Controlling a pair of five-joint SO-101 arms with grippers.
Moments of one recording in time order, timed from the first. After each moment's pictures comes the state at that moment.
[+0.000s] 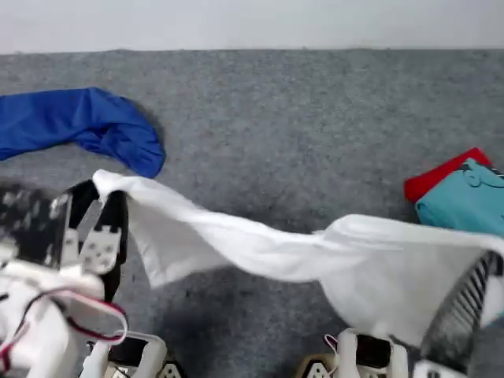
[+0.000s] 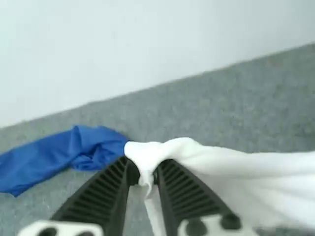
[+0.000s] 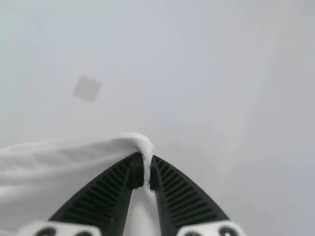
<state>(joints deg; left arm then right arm) 4.4 -58.7 -4.1 98.8 -1.5 10.5 -62.9 -38.2 91.4 17.1</state>
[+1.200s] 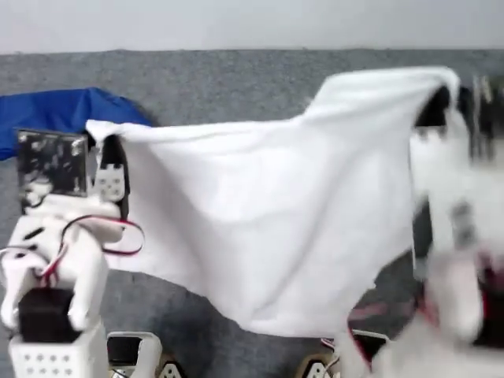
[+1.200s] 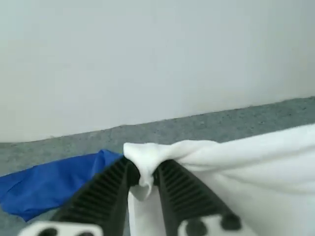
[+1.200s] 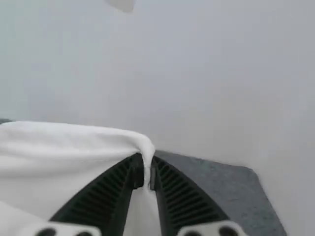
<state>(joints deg) -3.8 -61.1 30.6 59.9 -1.5 5.5 -28.7 -38.1 88.3 17.0</state>
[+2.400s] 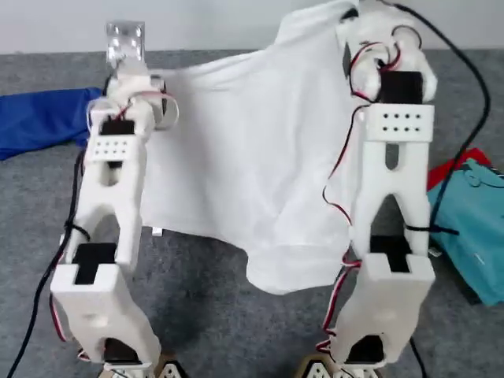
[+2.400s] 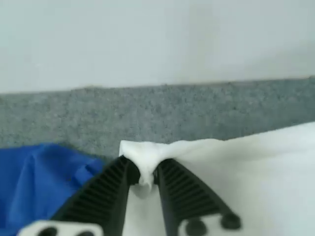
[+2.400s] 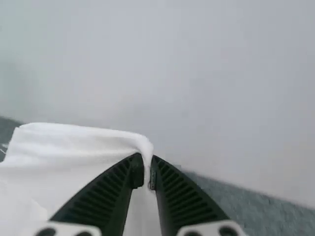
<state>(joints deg) -5.3 20.8 -6.9 28.7 4.4 -2.5 24.3 -50.5 50.5 17.0</state>
